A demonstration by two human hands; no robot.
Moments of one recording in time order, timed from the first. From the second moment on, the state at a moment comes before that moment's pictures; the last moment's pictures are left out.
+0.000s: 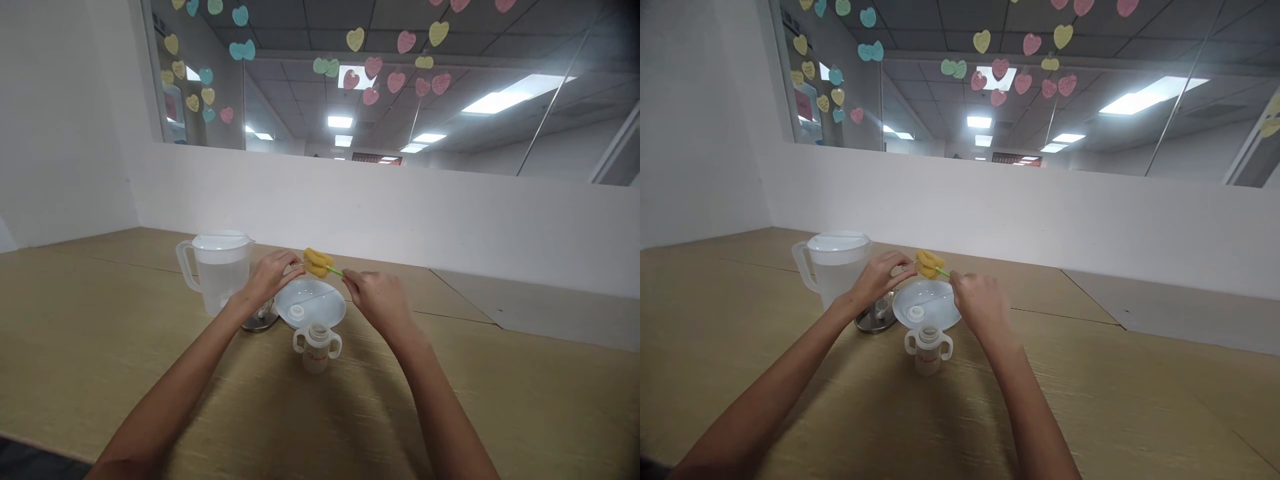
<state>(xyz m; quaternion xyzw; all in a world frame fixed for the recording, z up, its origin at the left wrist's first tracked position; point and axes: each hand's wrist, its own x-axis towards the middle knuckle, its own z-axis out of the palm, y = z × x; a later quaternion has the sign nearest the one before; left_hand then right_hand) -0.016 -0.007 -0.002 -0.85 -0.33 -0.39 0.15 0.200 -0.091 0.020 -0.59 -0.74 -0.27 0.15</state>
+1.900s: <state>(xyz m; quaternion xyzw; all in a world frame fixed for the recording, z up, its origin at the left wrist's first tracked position) -0.009 -0.023 0.007 -0.76 -0.43 -0.48 -0.12 0.202 -0.086 0.010 -0.52 -0.74 -0.37 0.19</state>
